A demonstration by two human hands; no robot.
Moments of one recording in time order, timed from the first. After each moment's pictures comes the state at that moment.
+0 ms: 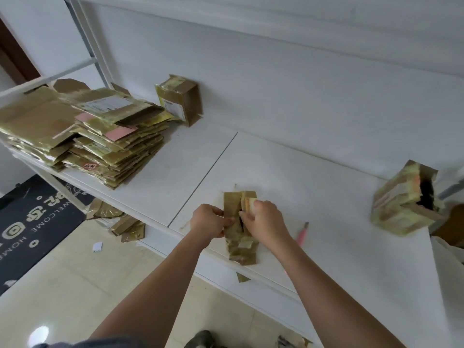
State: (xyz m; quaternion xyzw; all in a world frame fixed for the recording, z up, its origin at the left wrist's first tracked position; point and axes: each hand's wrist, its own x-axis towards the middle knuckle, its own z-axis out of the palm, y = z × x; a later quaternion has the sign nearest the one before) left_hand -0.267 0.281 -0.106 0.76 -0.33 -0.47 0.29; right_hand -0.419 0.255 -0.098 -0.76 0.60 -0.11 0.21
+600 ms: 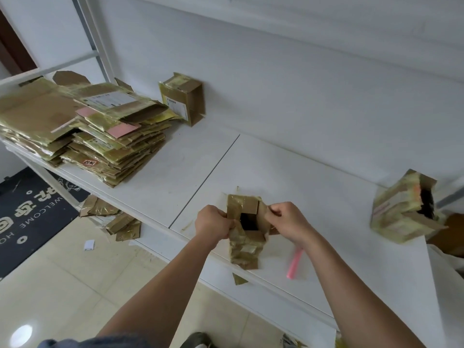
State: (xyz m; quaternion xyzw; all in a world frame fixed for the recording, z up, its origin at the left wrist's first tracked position) left_hand -0.267 0.277 -0.106 0.78 -0.33 -0.45 0.29; right_hand -0.458 0.232 -0.094 -0.66 0.57 -0.17 0.46
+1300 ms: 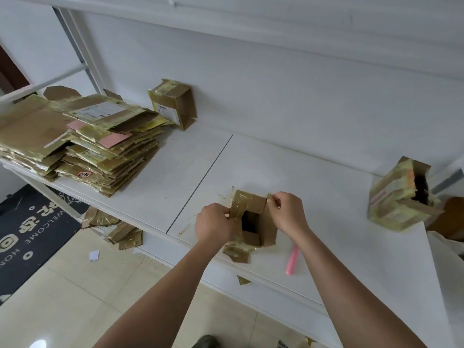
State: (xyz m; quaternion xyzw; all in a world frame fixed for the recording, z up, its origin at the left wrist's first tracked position) left_hand -0.288 0.282 -0.089 0.80 -0.48 -0.28 0.21; right_hand -0.456 0.229 -0.089 -0.66 0.65 -0.25 0.27
